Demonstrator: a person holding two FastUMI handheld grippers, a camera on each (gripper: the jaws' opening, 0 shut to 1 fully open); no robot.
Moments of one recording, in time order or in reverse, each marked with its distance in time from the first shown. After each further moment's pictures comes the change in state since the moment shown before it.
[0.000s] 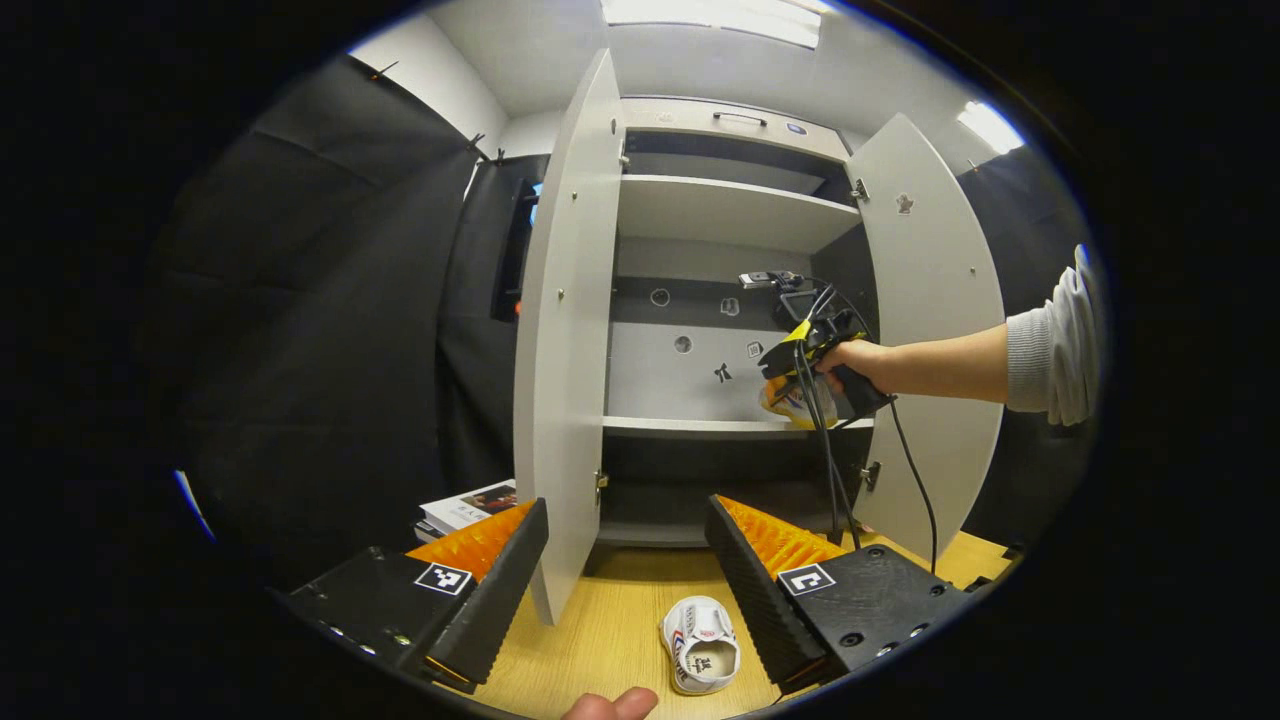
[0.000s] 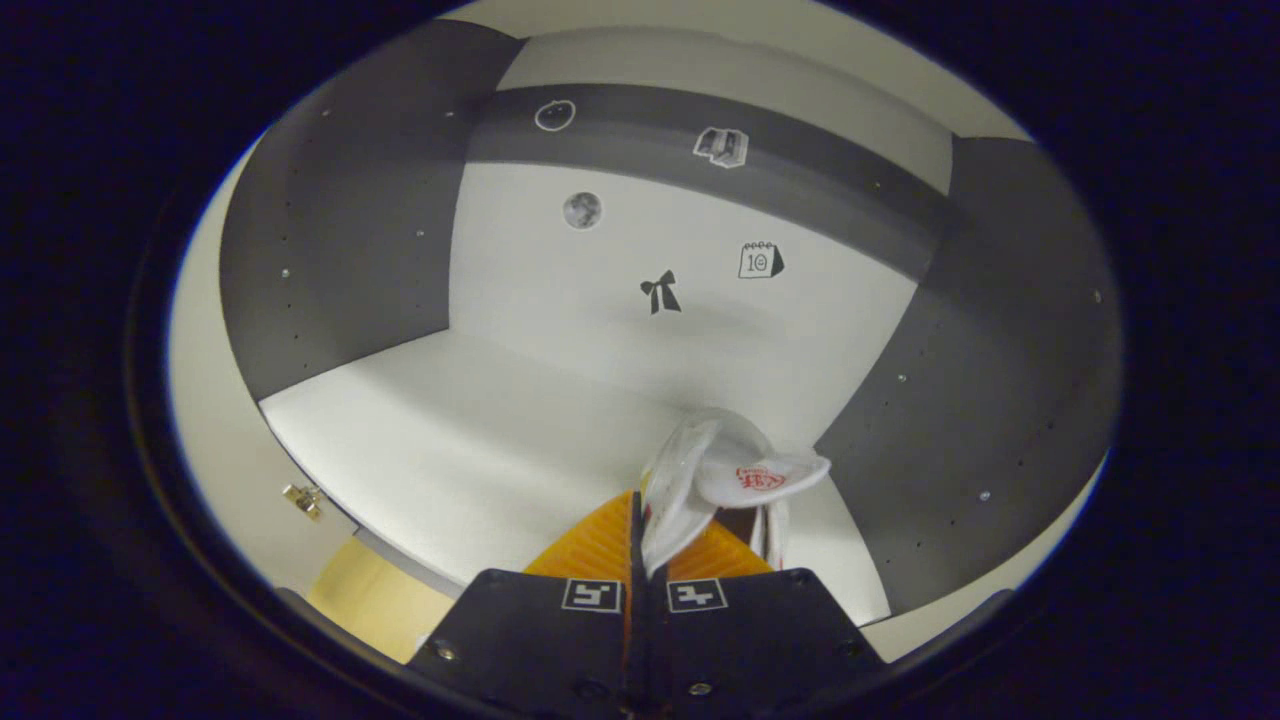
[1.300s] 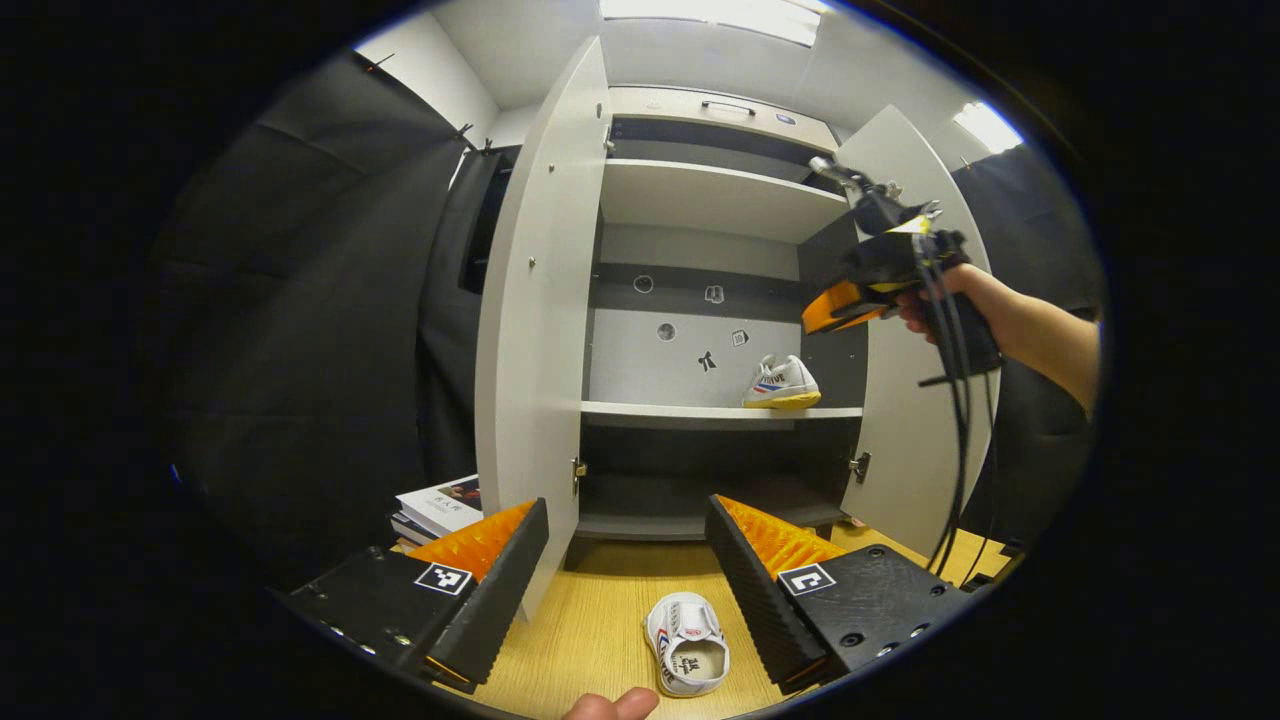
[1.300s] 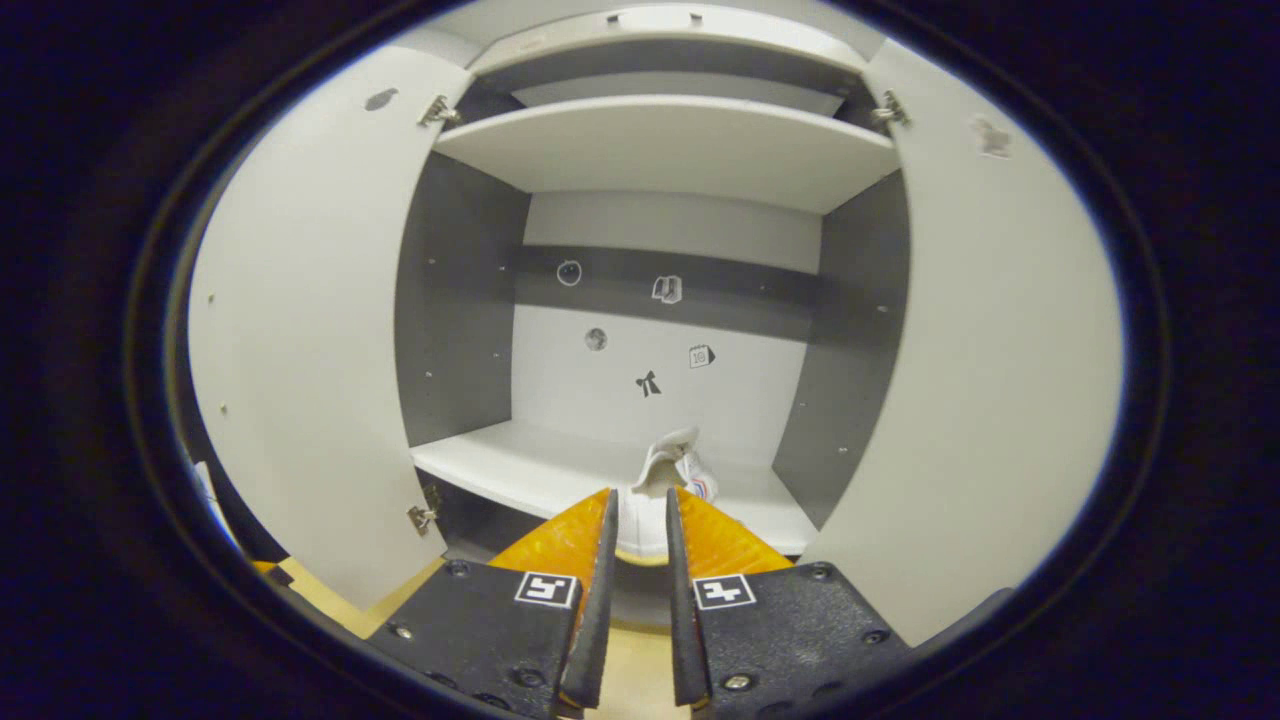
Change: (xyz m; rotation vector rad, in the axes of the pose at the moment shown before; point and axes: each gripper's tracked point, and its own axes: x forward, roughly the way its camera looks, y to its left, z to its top) left arm 0.012 -0.029 -0.020 0.005 0.017 -0.071; right arm -0.213 0.000 -0.049 0.129 -0.414 0.022
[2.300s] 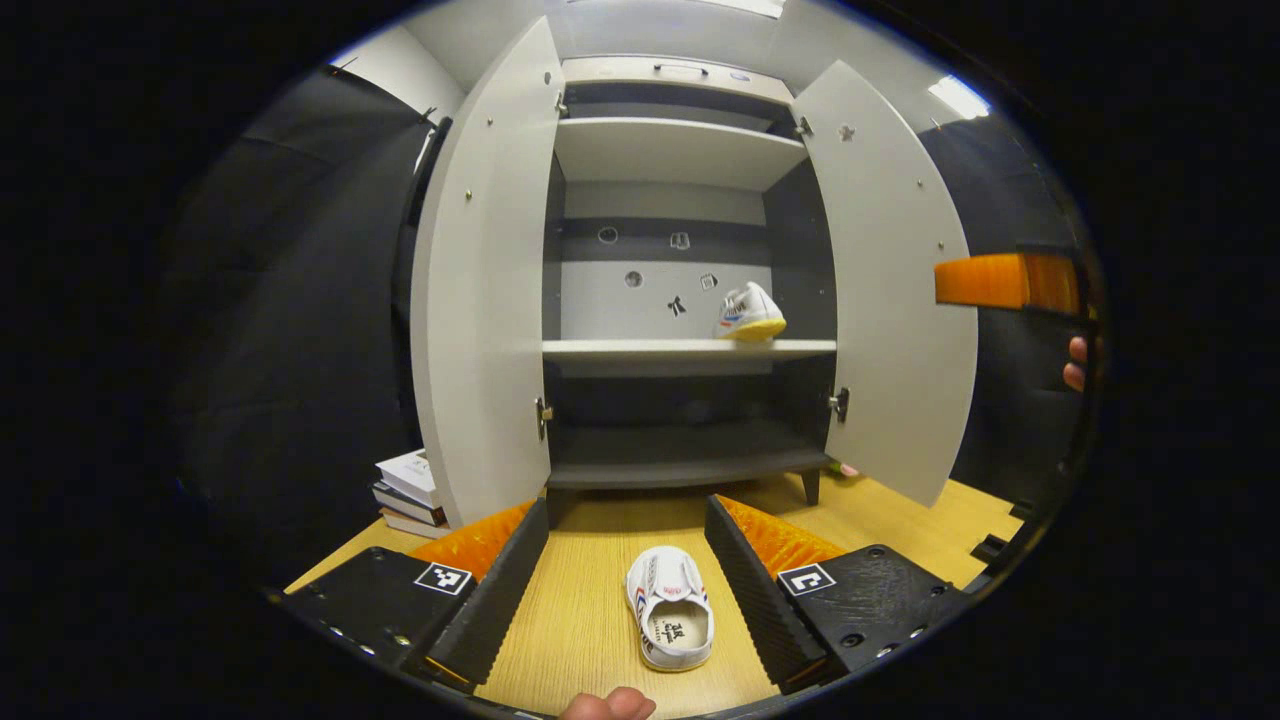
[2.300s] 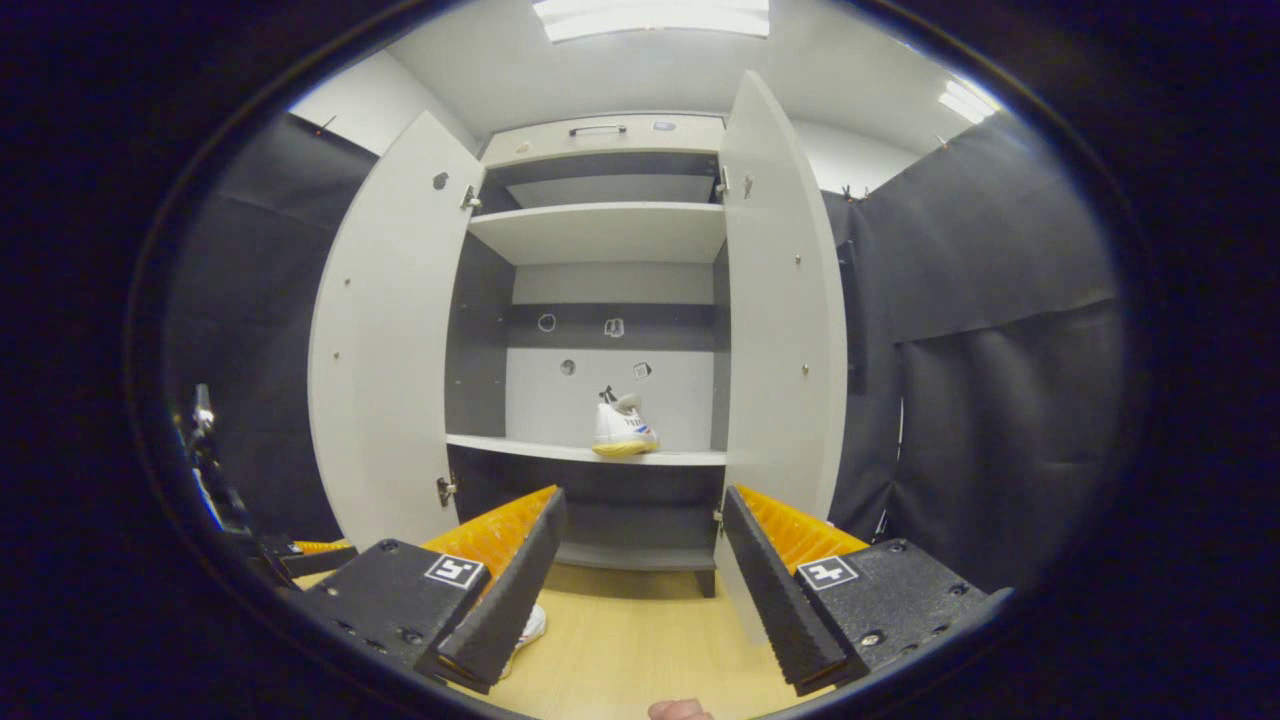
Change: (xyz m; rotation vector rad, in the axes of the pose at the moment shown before) left arm -0.009 -0.034 -0.094 0.084 0.188 -0.040; right arm -0.176 -0.013 -0.103 0.096 -0.208 -0.114
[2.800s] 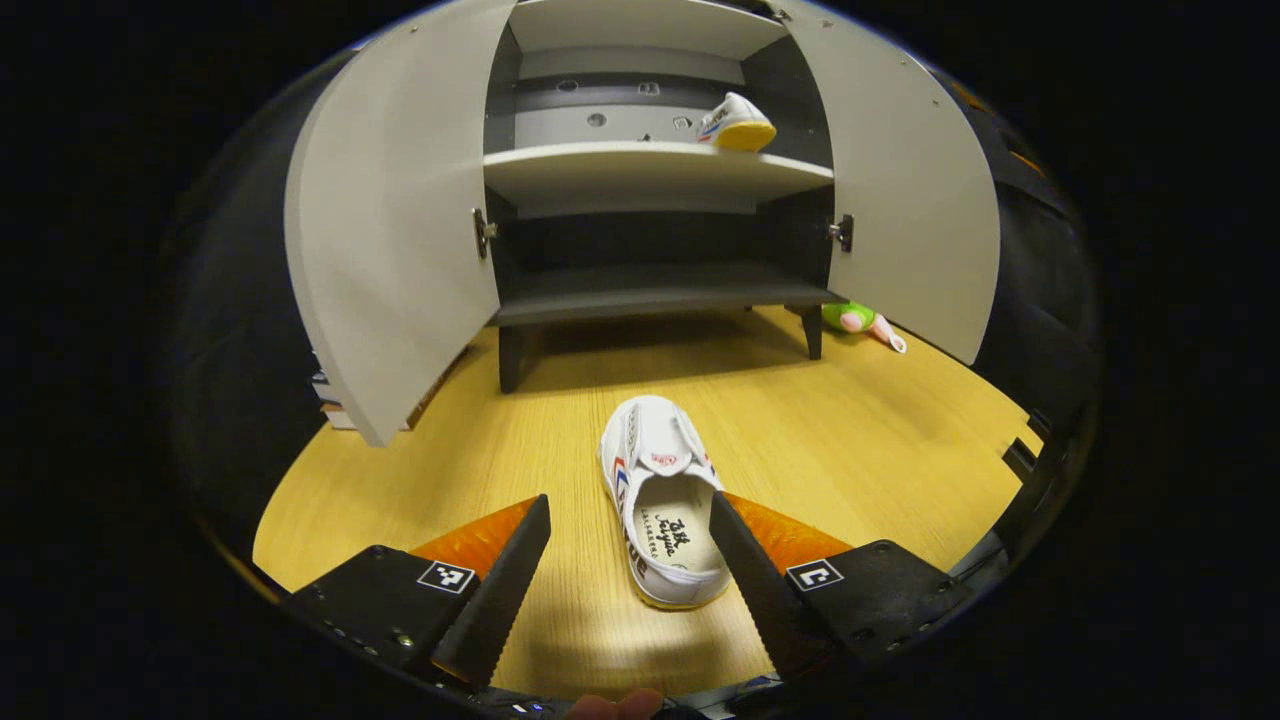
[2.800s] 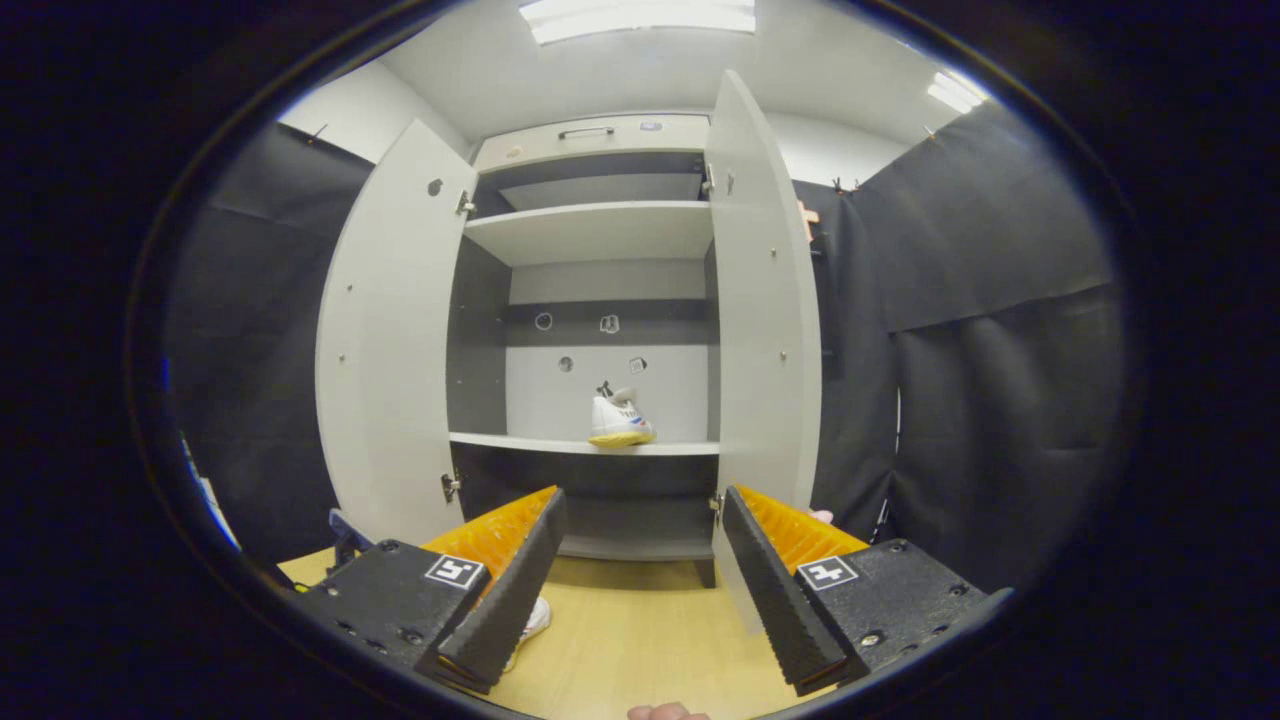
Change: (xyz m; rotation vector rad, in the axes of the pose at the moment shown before) left arm 0.041 -0.016 -0.139 -0.008 0.388 -0.082; right arm -0.015 -0.011 -0.003 0.033 0.021 -0.006
